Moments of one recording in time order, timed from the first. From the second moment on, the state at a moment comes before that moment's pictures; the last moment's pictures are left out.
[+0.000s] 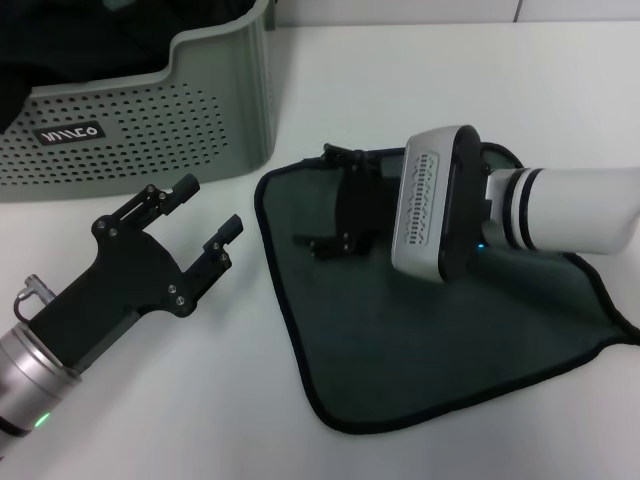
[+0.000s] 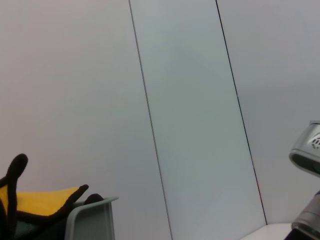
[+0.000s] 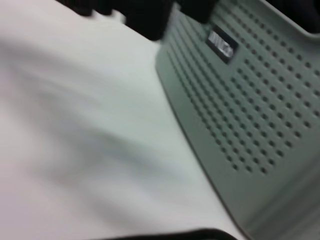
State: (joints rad) left arm -0.23 -2.10 1.20 0.18 0.92 1.63 -0.29; right arm 0.75 2.03 -2.16 -0.66 2.30 0.50 -2.44
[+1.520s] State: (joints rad) left arm -0.45 -2.02 1.21 0.28 1.38 1.70 -0.82; right arm 0.47 1.91 -1.34 -0.67 1.71 1.72 -2.06
